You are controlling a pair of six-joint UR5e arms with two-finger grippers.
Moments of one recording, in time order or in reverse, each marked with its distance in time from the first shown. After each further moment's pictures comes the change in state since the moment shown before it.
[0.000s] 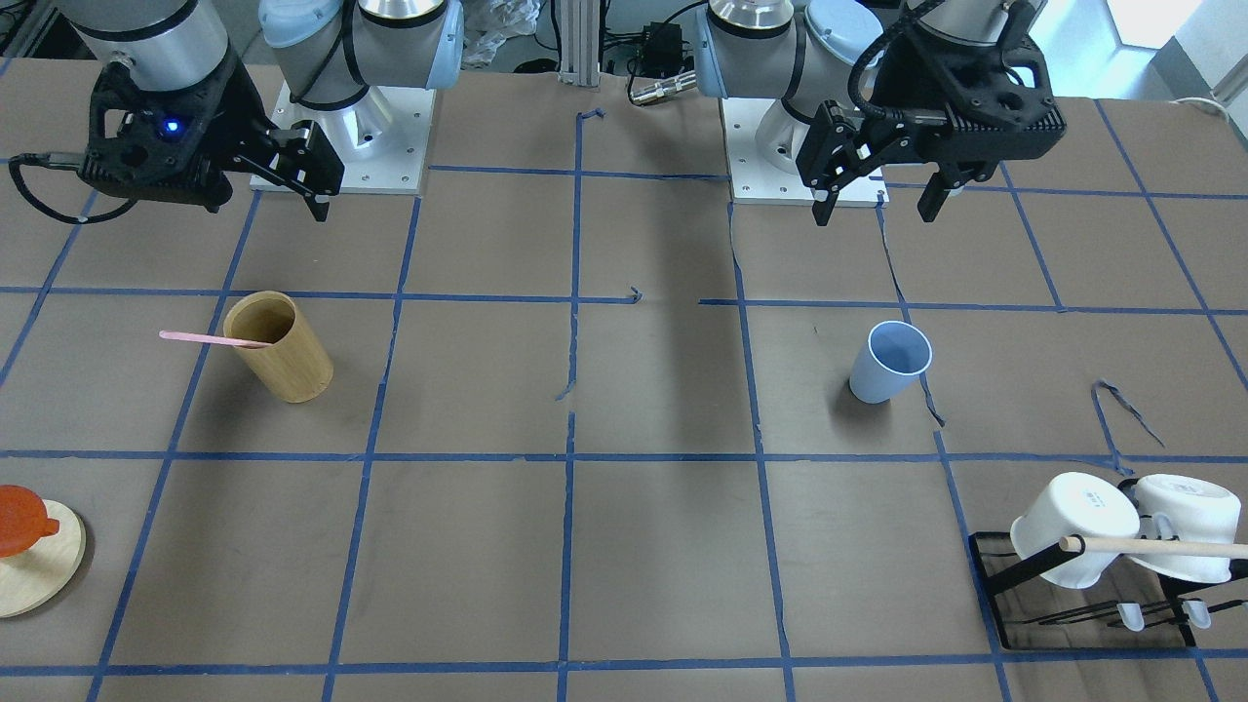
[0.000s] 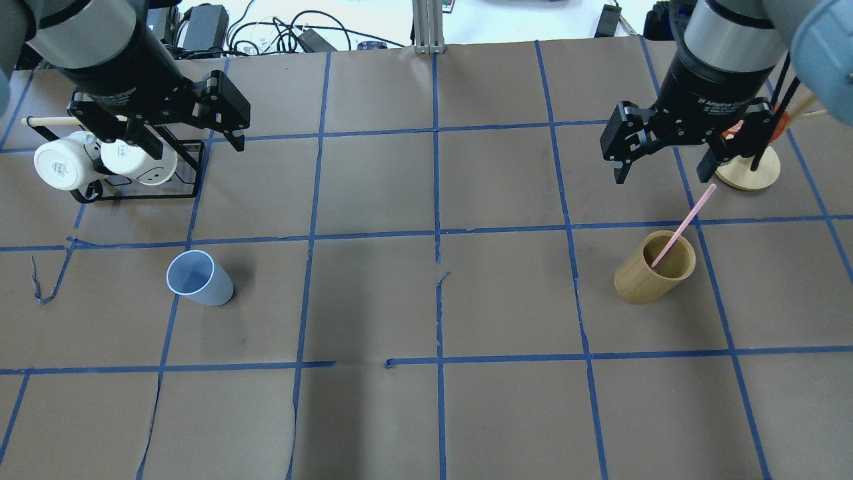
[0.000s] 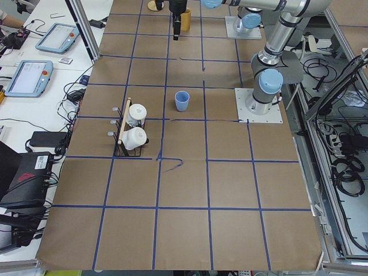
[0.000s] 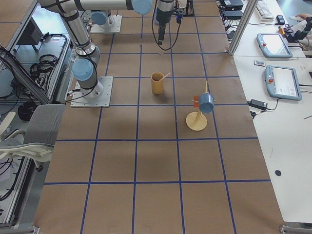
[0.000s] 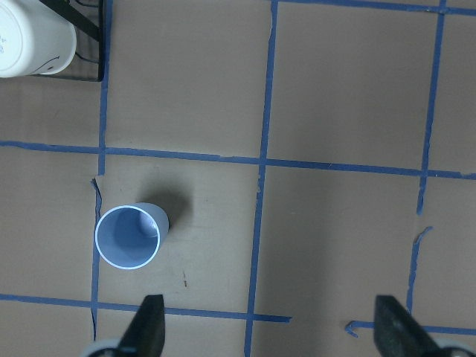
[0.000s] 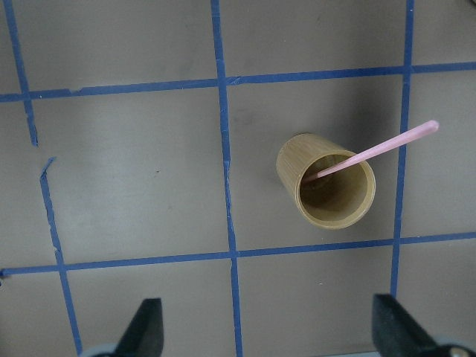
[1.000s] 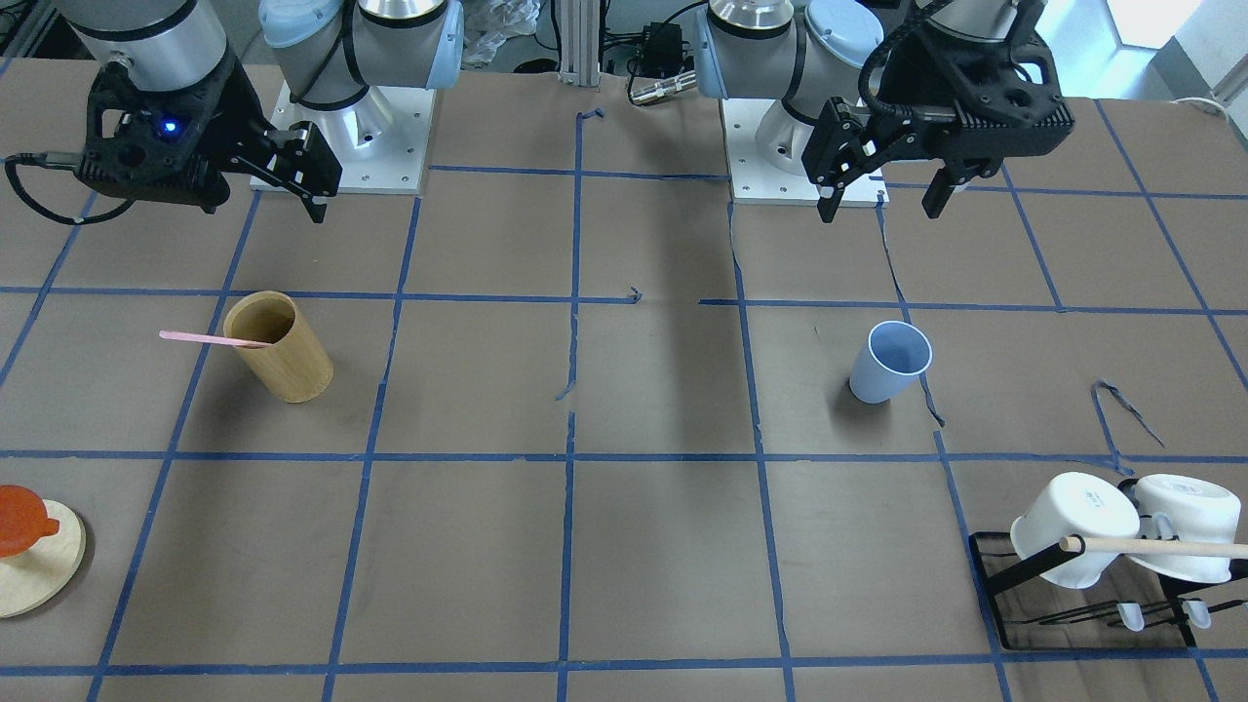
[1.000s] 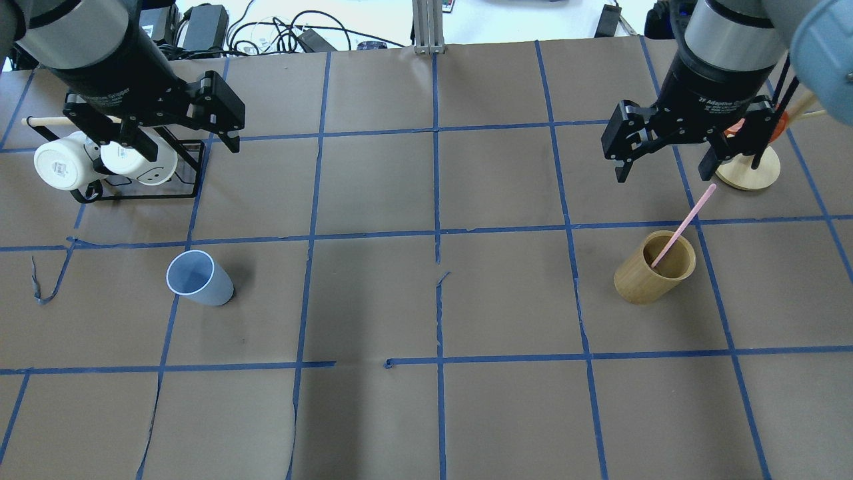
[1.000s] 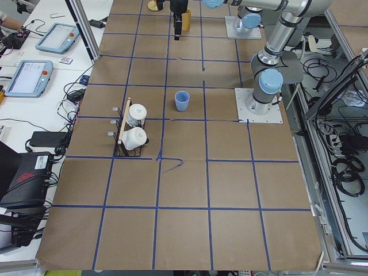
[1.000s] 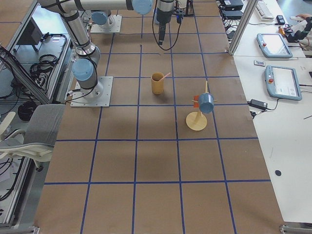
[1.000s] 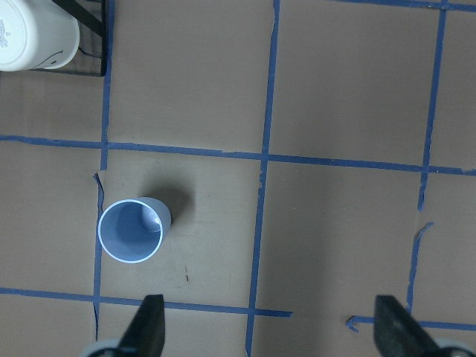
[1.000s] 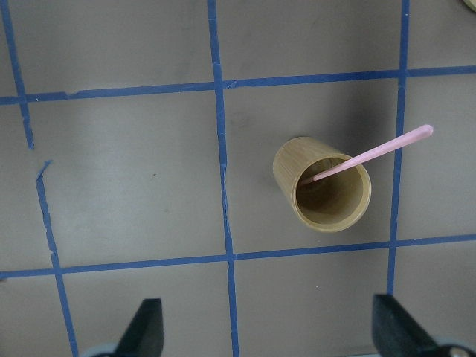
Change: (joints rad) left arm 0.012 0.003 0.001 -0.012 -0.002 0.001; right arm 0.000 0.001 0.000 -0.006 -0.009 -0.001
